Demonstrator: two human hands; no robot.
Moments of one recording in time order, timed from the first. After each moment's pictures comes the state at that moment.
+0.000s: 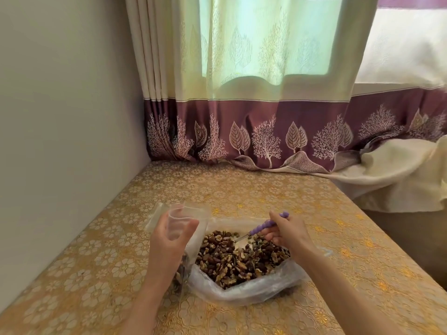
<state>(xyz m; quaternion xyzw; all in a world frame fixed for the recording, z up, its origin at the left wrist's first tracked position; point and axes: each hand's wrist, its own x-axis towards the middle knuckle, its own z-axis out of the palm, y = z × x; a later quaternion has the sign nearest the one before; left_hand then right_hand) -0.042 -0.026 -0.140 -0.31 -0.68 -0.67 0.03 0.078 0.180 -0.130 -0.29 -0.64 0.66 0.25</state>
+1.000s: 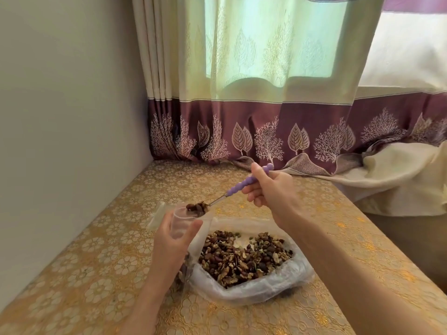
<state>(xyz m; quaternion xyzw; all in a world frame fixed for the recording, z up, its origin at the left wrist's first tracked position) -0.047 -0.025 -0.146 -0.31 -0.69 -0.66 0.03 0.059 0.134 -0.043 -0.14 -0.66 0.65 0.35</state>
